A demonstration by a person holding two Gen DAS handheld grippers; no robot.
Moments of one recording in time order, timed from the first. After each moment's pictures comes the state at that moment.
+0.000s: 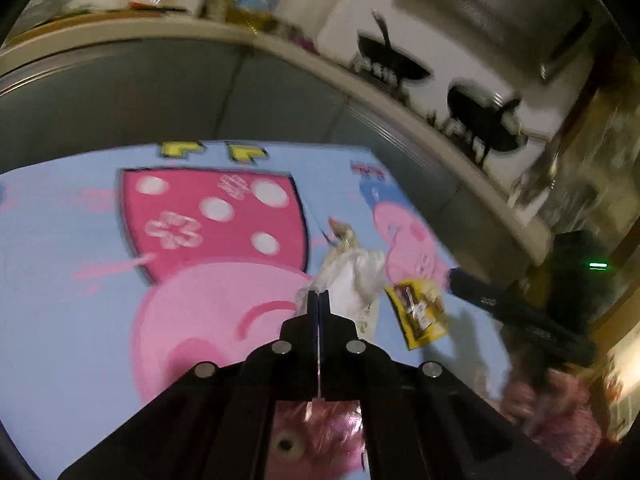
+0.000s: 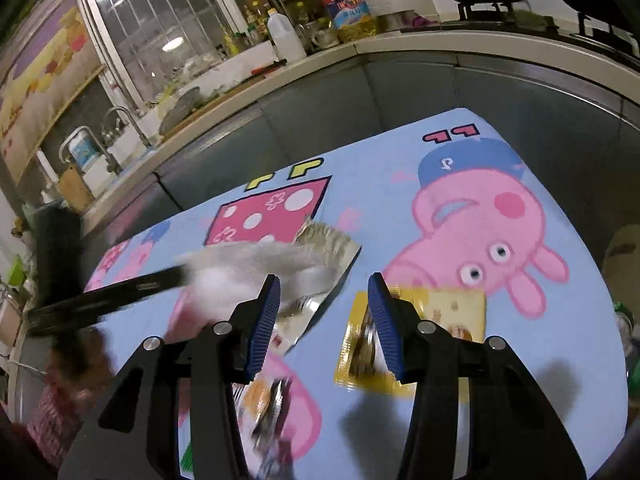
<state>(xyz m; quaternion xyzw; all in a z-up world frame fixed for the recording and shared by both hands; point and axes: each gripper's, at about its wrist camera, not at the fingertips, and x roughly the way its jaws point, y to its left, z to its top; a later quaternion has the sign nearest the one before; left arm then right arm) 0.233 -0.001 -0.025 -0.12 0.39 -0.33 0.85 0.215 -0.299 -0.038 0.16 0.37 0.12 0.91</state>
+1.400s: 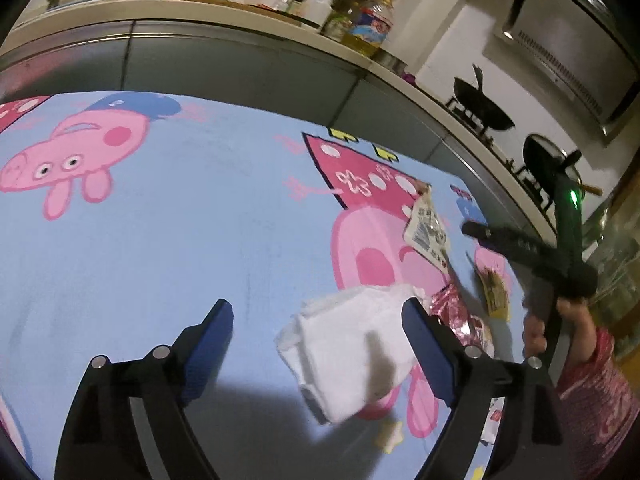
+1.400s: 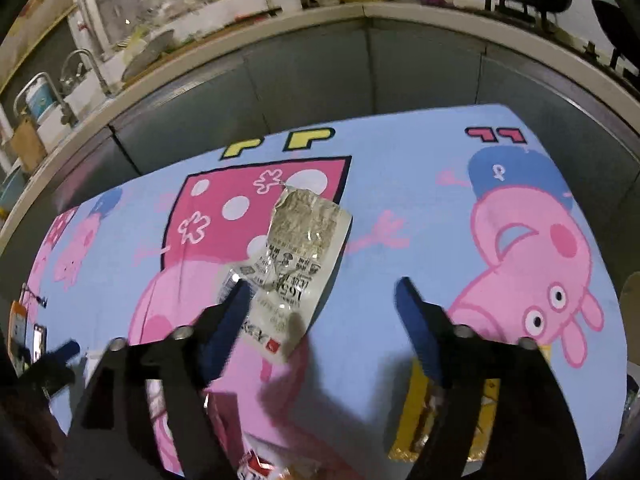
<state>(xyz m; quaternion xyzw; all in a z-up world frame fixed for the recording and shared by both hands) 0.171 0.104 -0.067 -0.16 0.40 -0.18 0.88 0.286 -0.214 -0.054 0.08 0.45 0.06 0.89</state>
